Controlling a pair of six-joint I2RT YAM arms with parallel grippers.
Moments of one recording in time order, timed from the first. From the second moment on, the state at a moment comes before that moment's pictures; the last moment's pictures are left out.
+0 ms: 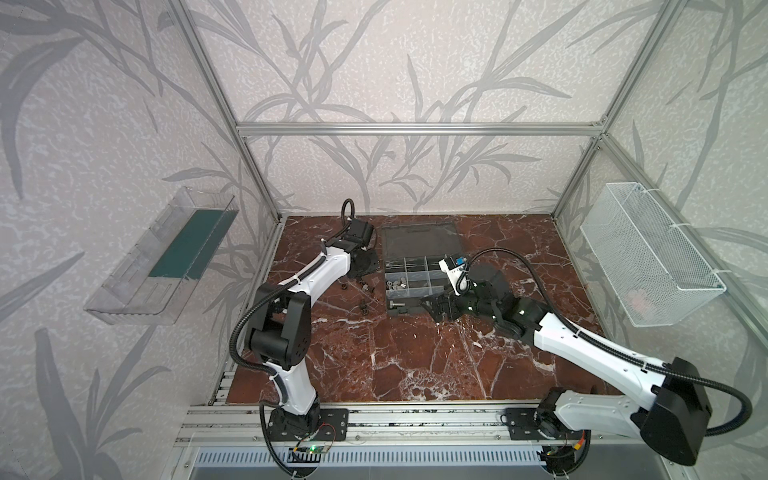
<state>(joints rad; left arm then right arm) -0.34 1.79 1.38 -0.65 -0.02 -0.60 0.75 1.20 0.88 -0.23 -0.15 0.33</state>
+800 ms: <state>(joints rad) -0.72 1.94 1.50 -0.57 0.11 -0.77 0.58 0.94 0.73 -0.33 -0.10 0.33</state>
